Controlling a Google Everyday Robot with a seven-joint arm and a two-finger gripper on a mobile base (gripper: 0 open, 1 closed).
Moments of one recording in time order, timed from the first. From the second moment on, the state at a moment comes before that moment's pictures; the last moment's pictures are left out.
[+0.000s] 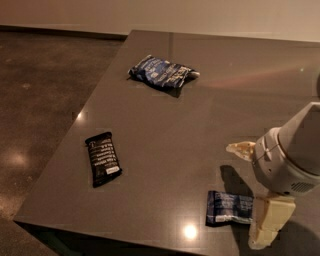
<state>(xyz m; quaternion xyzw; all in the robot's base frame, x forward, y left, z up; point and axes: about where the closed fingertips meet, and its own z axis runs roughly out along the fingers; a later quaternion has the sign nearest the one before) 0.339 -0.156 0.847 -0.70 0.70 0.07 0.14</state>
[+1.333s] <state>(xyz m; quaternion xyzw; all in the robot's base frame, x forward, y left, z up) 0.347 -0.168 0.838 -0.70 0.70 0.07 0.11</state>
